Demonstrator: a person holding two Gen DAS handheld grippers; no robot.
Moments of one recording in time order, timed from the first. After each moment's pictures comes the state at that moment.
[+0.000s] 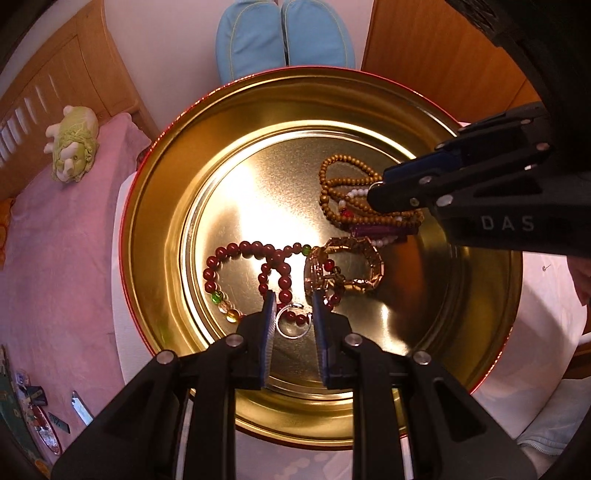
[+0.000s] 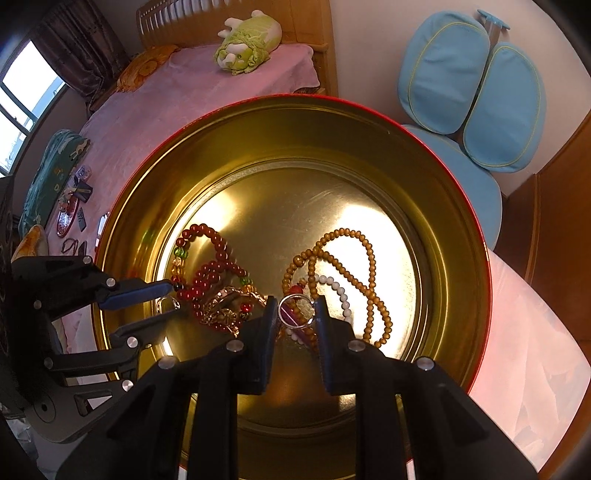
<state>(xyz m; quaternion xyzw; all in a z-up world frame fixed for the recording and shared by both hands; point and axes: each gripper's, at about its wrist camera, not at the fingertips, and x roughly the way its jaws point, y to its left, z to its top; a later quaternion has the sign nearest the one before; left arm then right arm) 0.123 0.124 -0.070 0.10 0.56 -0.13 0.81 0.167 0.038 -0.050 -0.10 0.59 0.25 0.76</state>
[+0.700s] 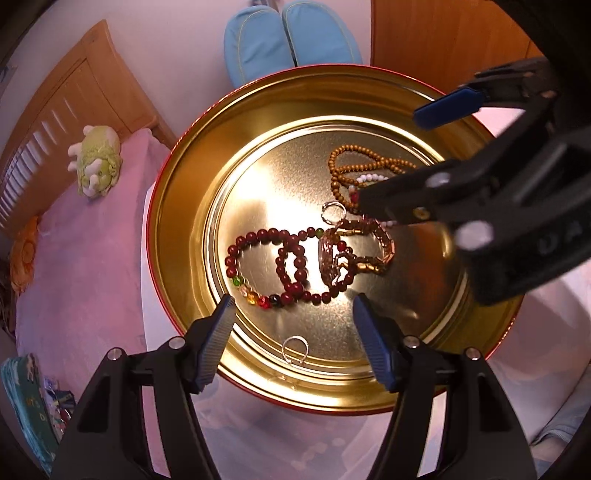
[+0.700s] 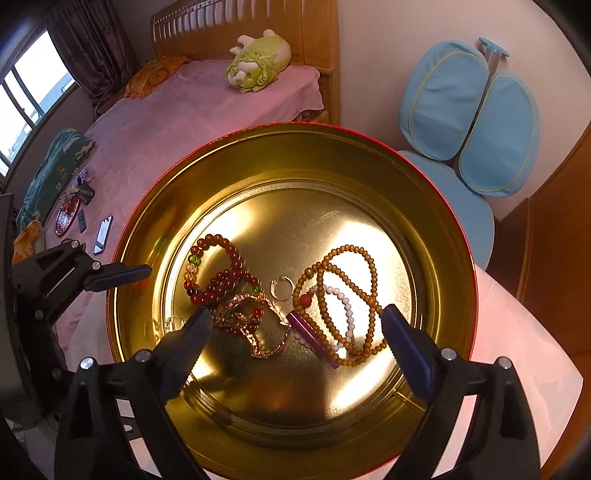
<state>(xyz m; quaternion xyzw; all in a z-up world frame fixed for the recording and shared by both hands) 0.095 0.109 -0.062 0.15 0.54 -0.09 0.82 0.146 0.040 -0.034 -0.12 0.54 0.26 0.79</state>
